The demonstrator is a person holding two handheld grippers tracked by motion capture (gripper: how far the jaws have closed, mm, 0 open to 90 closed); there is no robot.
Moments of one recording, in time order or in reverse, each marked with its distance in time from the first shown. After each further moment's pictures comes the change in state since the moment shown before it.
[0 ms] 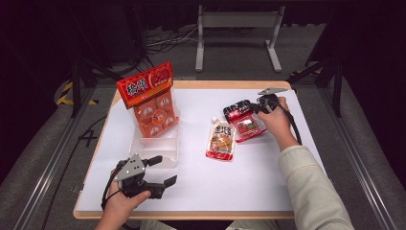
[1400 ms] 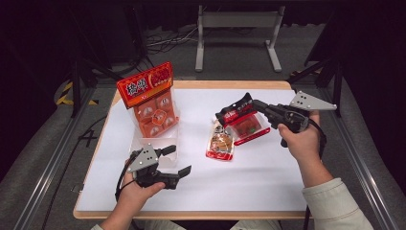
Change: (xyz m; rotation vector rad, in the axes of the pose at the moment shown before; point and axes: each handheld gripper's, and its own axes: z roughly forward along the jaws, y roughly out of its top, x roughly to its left) left arm -0.009 0.030 0.033 -0.095 -0.027 0.015; right arm 0.081 0.015 -0.162 -0.519 0.287 -0.087
